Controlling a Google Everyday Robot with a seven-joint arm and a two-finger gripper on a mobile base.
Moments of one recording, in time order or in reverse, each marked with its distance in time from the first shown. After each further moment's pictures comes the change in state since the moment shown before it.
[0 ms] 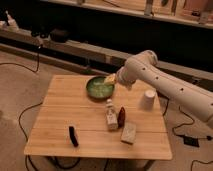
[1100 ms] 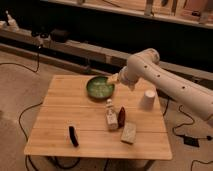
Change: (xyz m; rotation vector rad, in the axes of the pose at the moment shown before) arm 0.005 0.033 -0.012 -0.079 -0.045 0.049
